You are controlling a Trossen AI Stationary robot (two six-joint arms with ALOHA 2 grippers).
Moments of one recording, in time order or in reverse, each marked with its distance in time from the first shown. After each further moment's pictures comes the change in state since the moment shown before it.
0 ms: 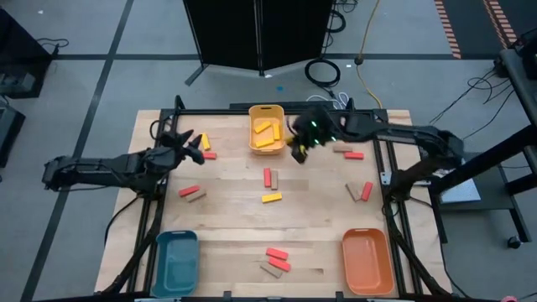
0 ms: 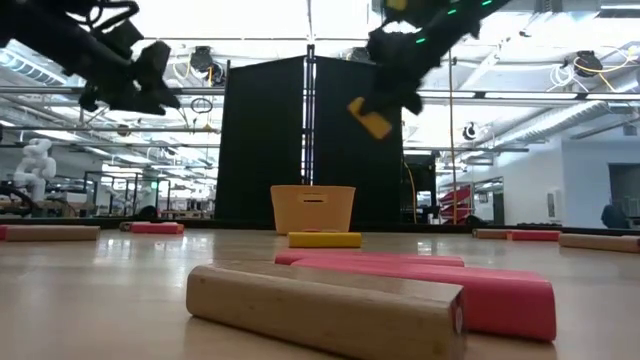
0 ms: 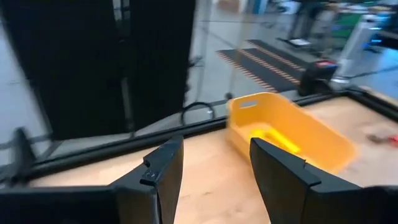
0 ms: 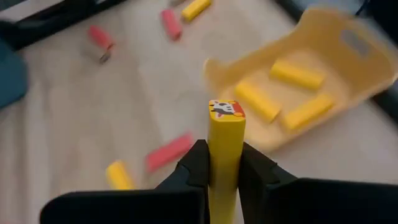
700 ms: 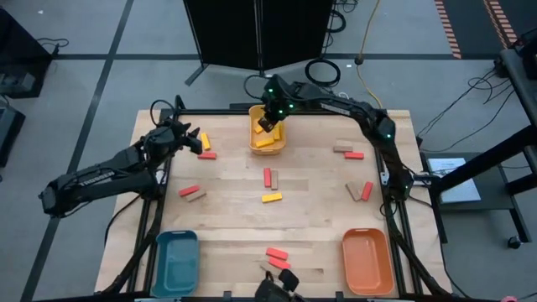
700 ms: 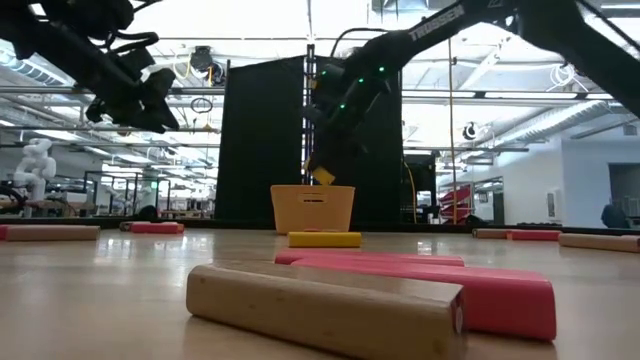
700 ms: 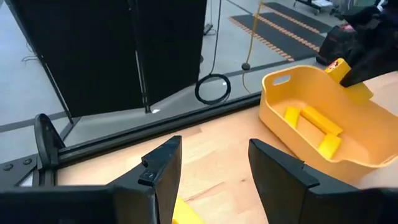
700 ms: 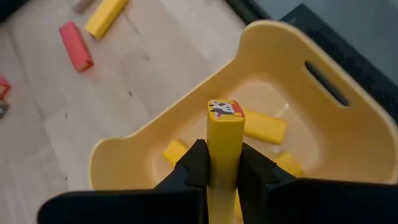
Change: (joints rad) left arm 0.428 0.024 0.020 -0.028 0.425 0.194; right arm -0.190 0.663 0.716 -0.294 -0.112 -0.007
